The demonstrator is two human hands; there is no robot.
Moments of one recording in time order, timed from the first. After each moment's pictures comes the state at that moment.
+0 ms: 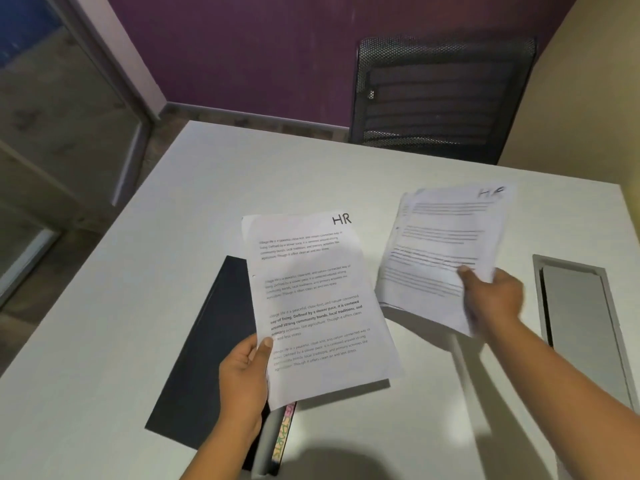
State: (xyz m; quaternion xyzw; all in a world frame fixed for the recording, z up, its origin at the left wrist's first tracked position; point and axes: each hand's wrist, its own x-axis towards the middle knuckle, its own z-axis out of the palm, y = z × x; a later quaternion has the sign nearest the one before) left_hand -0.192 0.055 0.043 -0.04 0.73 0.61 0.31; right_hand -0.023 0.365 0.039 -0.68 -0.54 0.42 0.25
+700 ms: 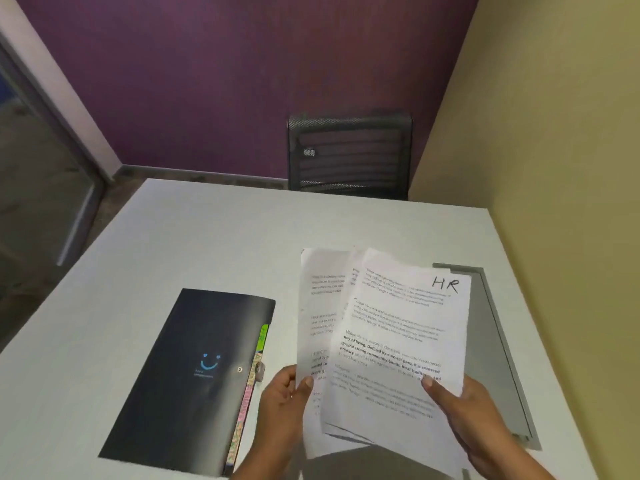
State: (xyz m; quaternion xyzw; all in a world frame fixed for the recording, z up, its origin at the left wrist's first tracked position) left_hand -0.062 0.073 0.091 0.09 0.70 0.56 0.45; right_hand 0.152 0.221 0.107 -0.55 -0.52 0.62 0.19
